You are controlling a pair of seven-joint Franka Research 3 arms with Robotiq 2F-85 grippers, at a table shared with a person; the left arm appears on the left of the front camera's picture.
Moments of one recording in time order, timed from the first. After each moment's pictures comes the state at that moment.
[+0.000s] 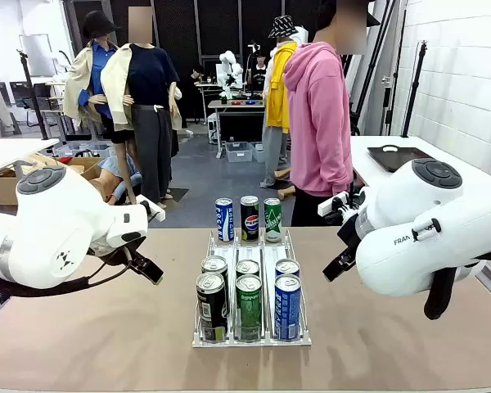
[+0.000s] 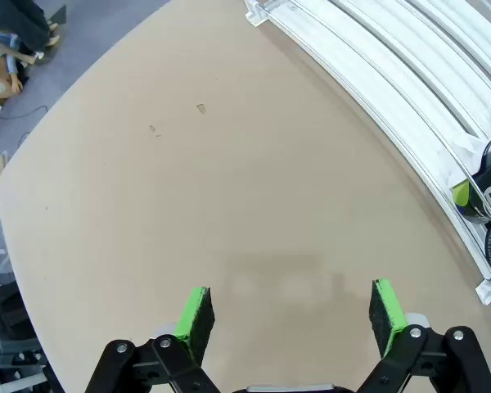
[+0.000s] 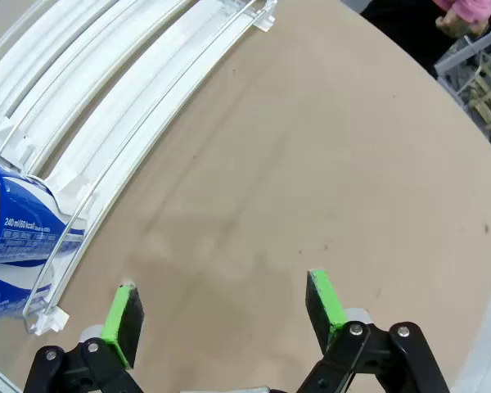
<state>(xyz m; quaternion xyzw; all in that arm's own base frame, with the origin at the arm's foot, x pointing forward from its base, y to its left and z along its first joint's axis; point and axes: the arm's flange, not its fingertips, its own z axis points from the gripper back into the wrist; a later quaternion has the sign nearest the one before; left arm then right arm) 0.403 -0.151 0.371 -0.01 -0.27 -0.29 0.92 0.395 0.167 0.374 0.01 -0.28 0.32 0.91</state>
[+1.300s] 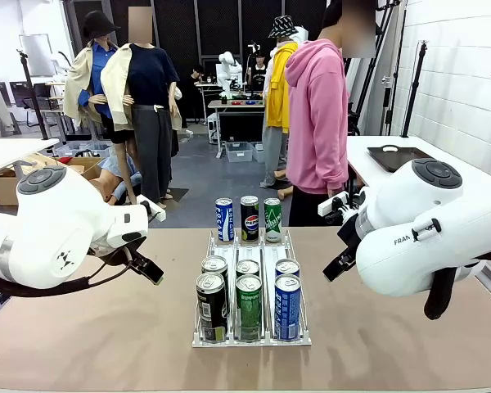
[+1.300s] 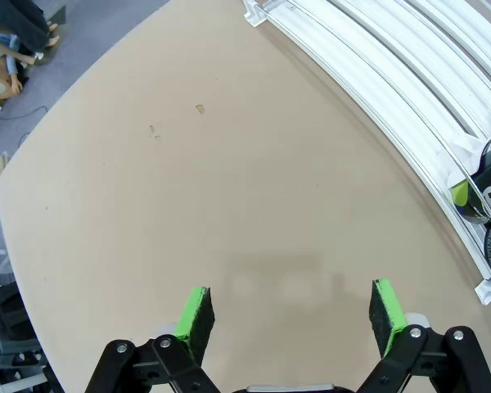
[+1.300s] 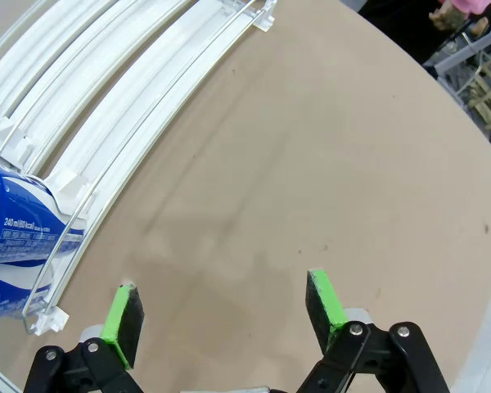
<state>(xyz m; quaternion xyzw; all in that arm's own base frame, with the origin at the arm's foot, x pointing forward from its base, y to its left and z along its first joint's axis) 0.403 -0.152 0.371 -0.01 -0.27 -0.30 0.92 0.395 0.167 0.374 0.01 -0.28 0.32 0.91</state>
